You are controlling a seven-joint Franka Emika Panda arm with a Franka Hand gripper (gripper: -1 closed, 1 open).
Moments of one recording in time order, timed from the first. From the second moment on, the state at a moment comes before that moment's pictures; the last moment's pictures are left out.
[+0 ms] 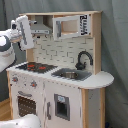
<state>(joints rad) -1.00 -1.48 0.91 -2.08 -0.08 2.47 0.29</state>
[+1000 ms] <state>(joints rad) -0.98 -1.49 1.16 -1.94 -0.20 2.51 0.27</state>
